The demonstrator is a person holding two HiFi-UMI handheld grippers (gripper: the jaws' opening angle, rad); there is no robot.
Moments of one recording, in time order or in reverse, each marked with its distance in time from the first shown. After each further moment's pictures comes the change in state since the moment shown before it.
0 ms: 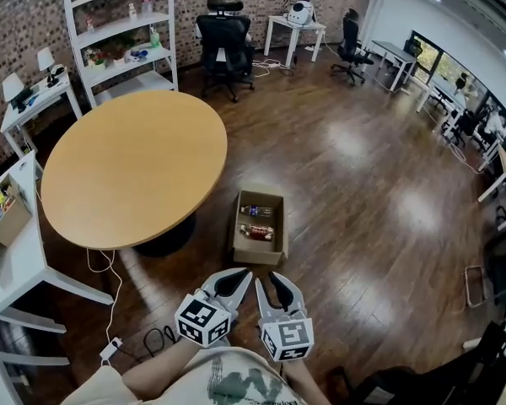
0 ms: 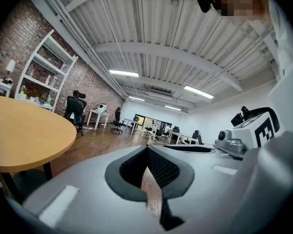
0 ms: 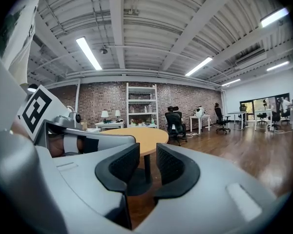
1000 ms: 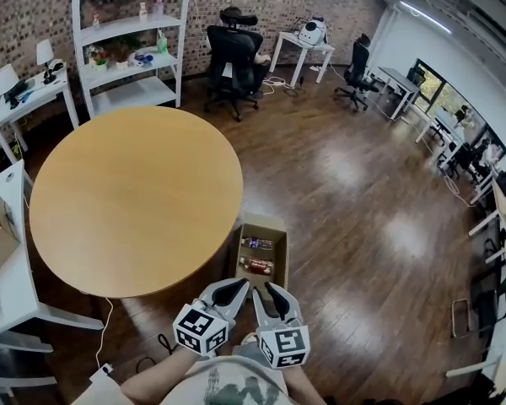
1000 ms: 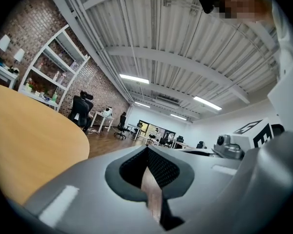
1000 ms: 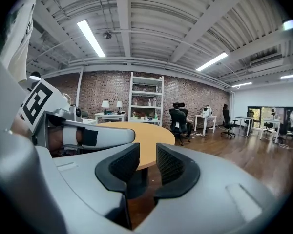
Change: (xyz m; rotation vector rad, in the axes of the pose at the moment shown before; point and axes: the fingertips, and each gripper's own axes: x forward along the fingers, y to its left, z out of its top) left arm 0.042 0.165 0.055 -0.087 -0.074 0.014; right arm 0.177 0.008 0.029 -0.100 0.079 0.025
